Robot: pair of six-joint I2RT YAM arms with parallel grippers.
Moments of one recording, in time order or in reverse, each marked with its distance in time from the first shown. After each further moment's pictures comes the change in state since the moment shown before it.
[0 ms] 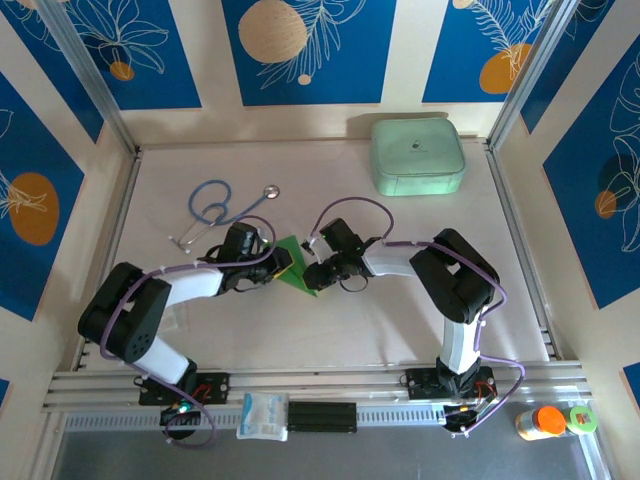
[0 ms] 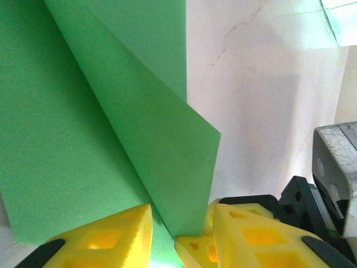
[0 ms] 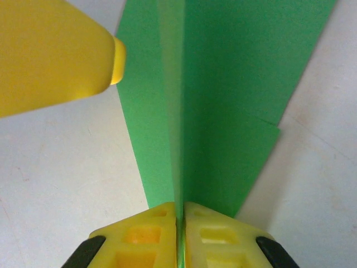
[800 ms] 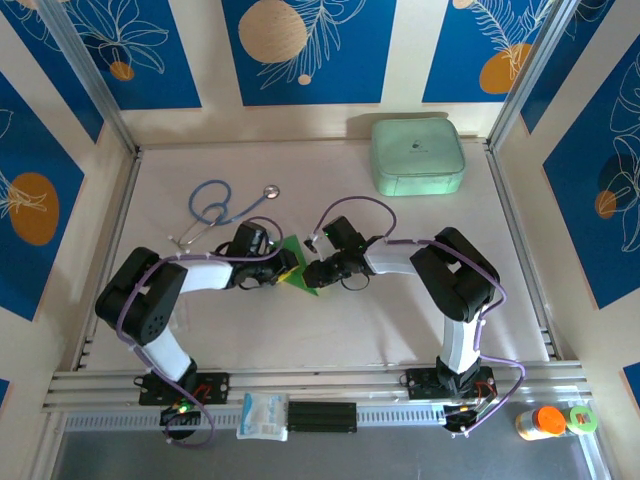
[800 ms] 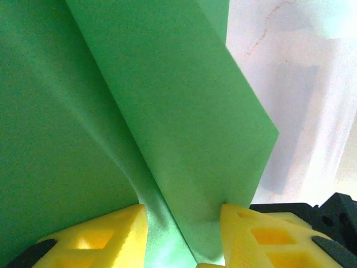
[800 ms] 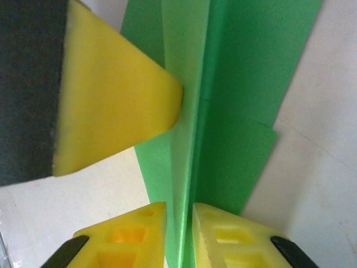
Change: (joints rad) left arm -0.017 0.123 0.071 -0.042 0.020 -0.018; right arm -0.023 0.005 0.000 0.010 -0.033 0.047
